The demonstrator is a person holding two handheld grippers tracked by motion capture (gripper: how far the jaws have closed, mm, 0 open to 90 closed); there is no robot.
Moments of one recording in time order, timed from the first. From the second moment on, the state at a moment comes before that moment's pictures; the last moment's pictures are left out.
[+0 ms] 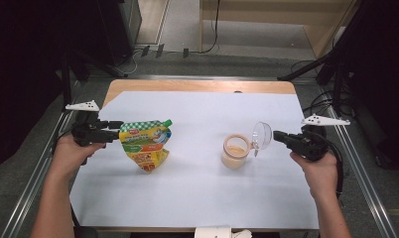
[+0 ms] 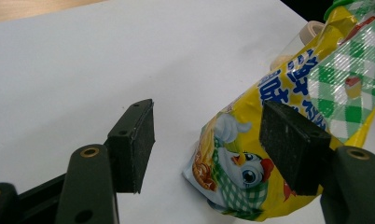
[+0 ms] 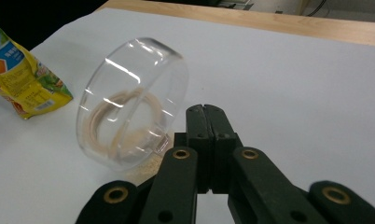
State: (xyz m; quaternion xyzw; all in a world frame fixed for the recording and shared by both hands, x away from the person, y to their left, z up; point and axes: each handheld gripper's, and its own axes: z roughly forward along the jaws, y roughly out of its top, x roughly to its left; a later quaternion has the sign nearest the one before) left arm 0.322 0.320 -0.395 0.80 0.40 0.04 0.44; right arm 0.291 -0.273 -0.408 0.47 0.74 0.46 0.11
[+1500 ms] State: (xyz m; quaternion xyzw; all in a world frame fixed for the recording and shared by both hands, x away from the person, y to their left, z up) left arm 0.322 0.320 -0.397 0.80 0.41 0.04 0.44; right arm 0.292 -0.248 -0.424 0.43 0.78 0.45 0.09
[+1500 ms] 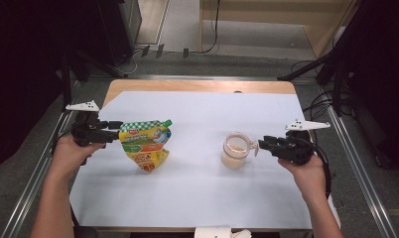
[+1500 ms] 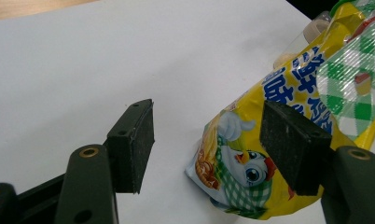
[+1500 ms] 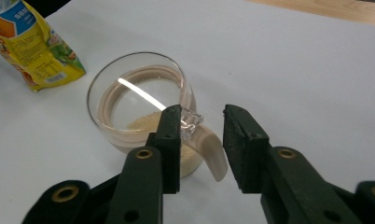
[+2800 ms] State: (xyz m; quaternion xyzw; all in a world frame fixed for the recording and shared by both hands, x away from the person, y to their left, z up) left arm 0.324 0.323 -0.401 0.80 0.42 0.04 0.43; right arm 0.308 -0.275 -0.473 0.46 0.76 0.43 0.14
